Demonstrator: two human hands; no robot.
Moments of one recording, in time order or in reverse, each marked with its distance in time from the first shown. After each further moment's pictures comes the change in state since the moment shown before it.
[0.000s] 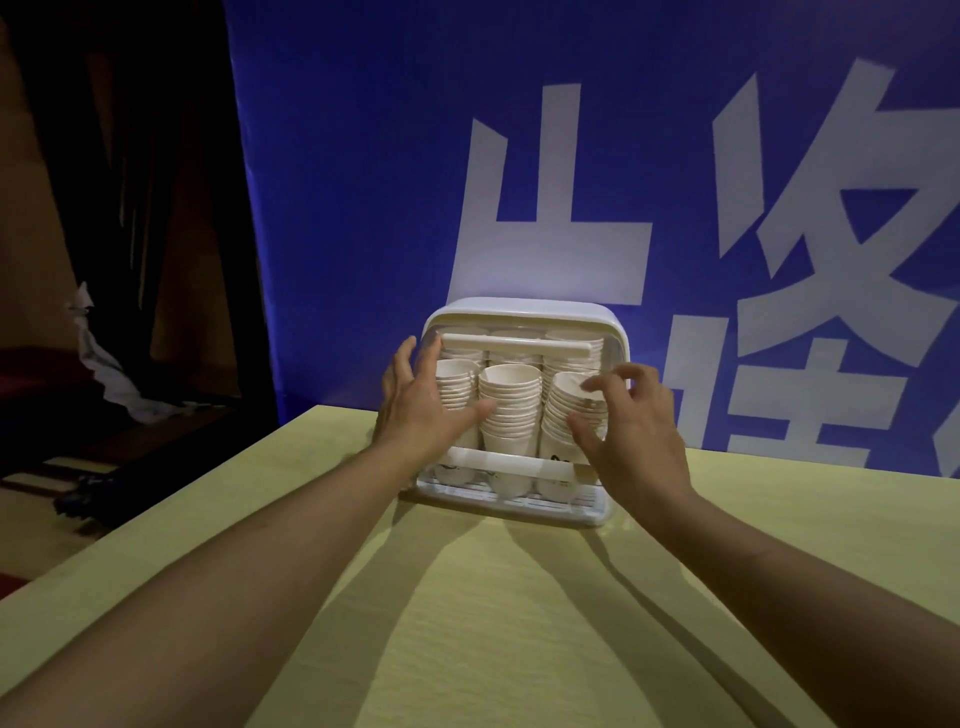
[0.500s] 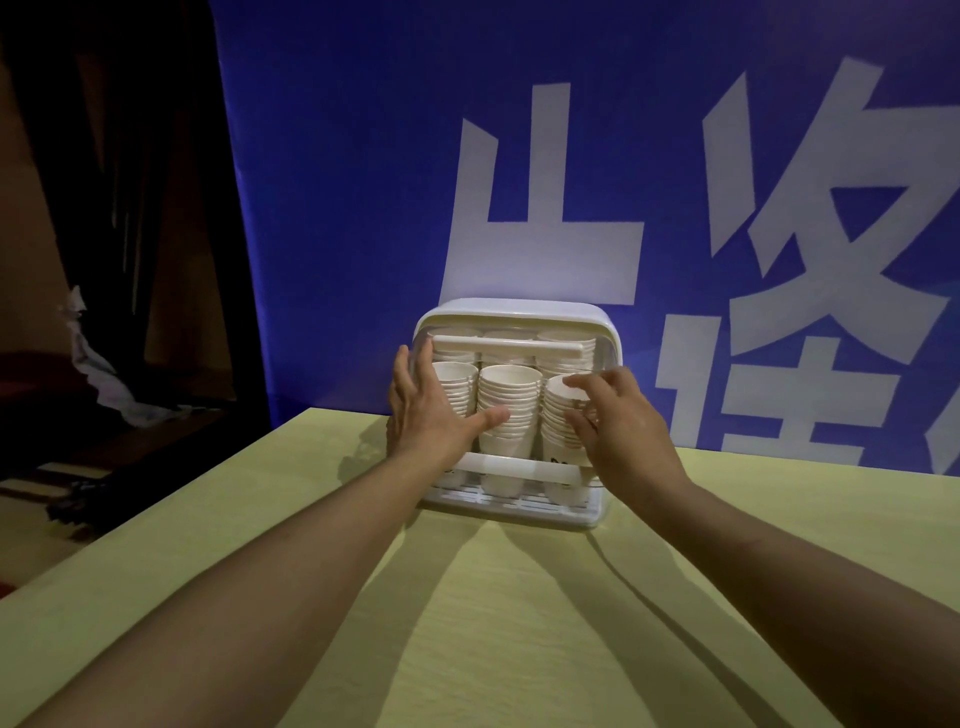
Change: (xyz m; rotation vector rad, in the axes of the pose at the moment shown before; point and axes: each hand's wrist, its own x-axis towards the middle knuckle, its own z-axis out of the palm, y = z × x) left_hand -0.001 0.013 0.024 -0.023 0.072 -0.081; right_hand 0.009 0.006 -0.002 0.075 -0.113 -0.043
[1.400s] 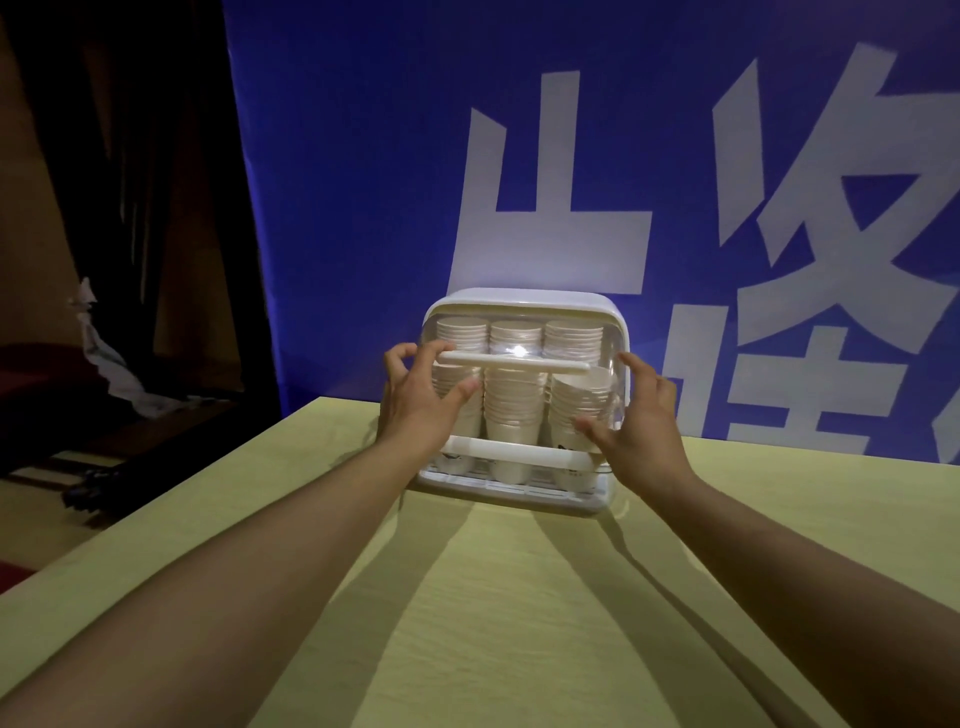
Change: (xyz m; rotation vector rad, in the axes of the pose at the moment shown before) left_hand -0.002 -0.015 -0.020 -0.178 0.064 0.066; right_hand -0.004 0.014 0.010 0.296 0.052 0.227
